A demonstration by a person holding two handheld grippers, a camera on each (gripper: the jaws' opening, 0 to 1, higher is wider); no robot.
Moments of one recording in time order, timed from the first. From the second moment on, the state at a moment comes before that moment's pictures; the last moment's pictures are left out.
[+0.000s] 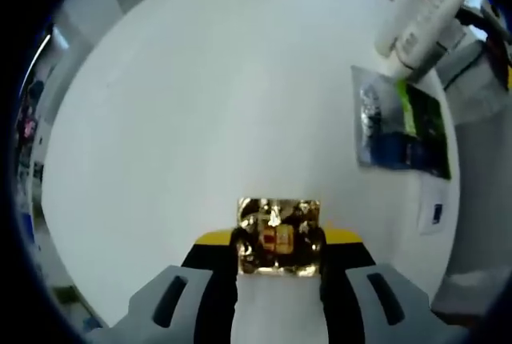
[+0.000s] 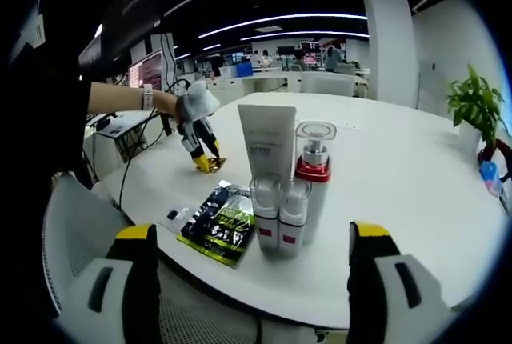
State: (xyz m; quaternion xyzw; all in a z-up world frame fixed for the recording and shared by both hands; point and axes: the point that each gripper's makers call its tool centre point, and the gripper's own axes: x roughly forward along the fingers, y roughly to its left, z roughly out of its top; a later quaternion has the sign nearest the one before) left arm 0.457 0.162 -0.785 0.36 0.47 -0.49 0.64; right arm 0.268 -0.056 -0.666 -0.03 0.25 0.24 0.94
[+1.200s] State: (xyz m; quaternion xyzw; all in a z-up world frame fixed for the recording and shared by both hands) left arm 0.400 0.143 -0.786 0.37 0.45 -0.51 0.63; right arm 0.263 -0.047 -0.673 -0.06 0.26 0.27 0.93
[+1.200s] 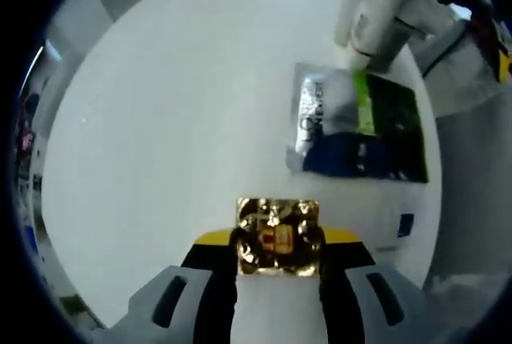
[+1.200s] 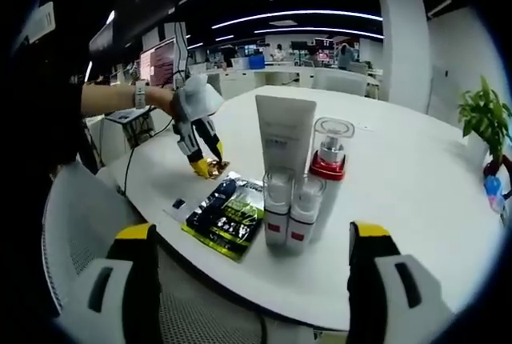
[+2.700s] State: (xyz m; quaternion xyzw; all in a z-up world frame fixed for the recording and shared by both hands) left arm 0.361 0.119 -0.784 0.38 0.41 -0.56 0.62; right arm 0.262 -0.046 -0.676 -0.08 0.27 0.27 0.92
